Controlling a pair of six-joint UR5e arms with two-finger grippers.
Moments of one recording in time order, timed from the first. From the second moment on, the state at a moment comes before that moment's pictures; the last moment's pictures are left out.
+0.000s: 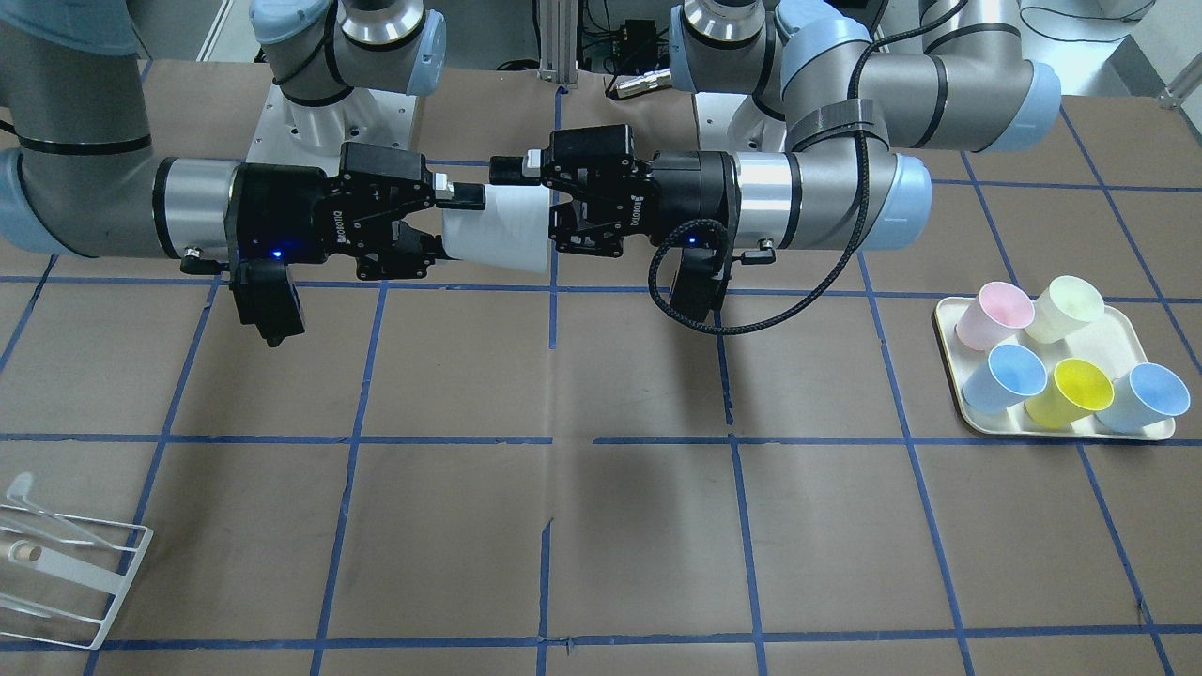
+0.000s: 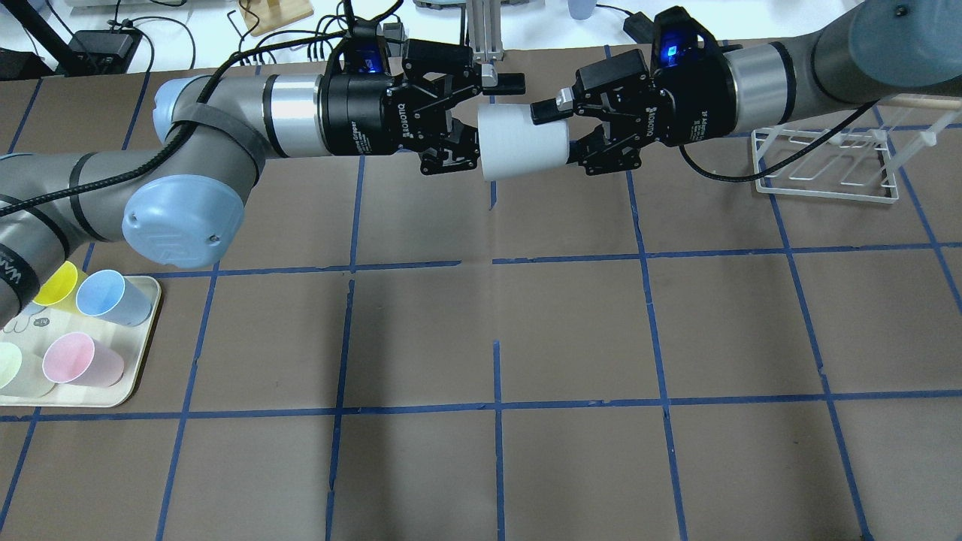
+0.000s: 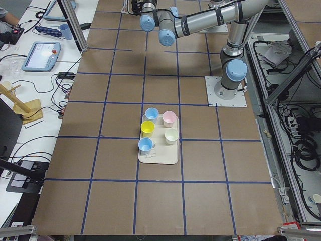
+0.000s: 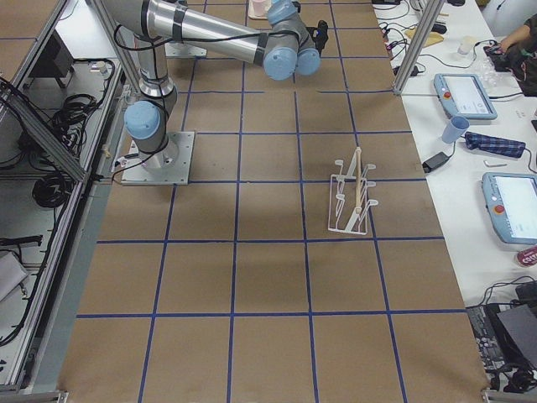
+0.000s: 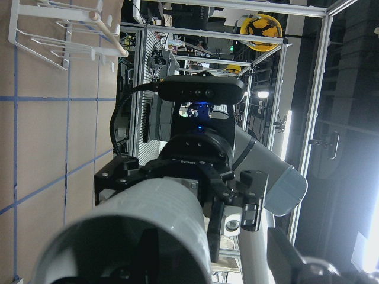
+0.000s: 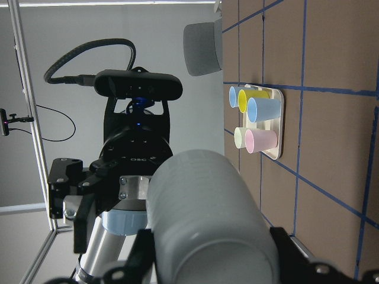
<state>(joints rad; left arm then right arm) -1.59 -1.71 -1.84 -1.37 0.03 0.07 1.41 -1.38 1.59 -0.78 -0.31 -0.98</state>
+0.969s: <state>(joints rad) -1.58 -1.71 -1.84 -1.35 0.04 0.07 1.39 -1.38 1.59 -0.78 -0.32 -0.97</state>
